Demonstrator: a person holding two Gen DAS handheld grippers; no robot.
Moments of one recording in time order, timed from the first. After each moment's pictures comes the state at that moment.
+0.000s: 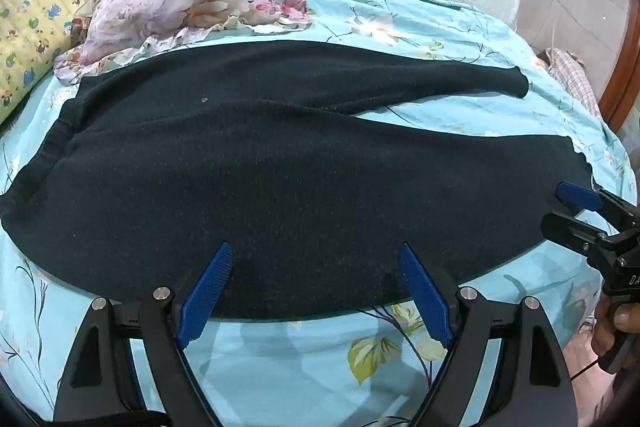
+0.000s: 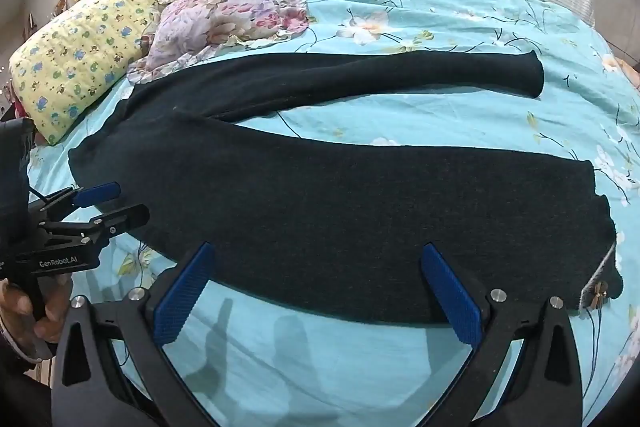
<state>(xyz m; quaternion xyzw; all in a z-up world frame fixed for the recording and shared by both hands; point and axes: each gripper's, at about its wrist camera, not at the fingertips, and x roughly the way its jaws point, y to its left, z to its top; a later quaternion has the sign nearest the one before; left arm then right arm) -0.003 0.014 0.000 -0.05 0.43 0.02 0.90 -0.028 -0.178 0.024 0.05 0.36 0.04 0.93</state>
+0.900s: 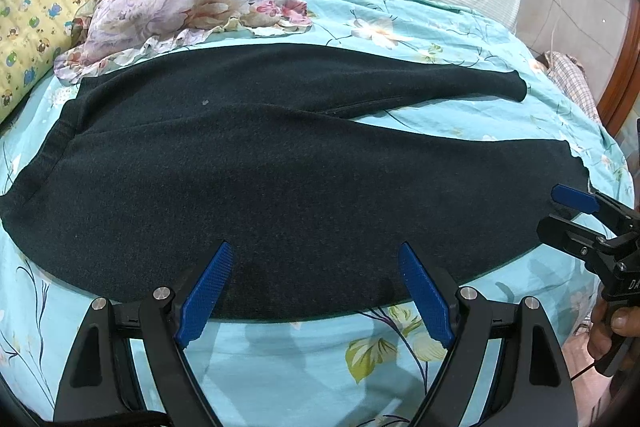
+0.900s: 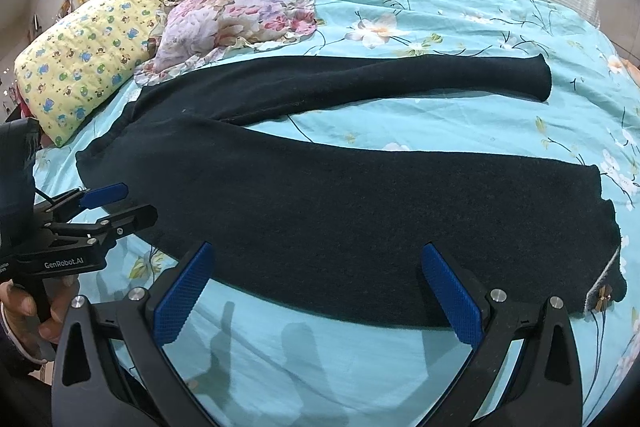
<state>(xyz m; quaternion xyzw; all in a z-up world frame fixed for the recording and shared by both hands) -0.005 0.013 0.003 -0.05 0.42 0.01 0.90 -0.028 -0.172 0.029 0.05 0.36 0.05 0.93</state>
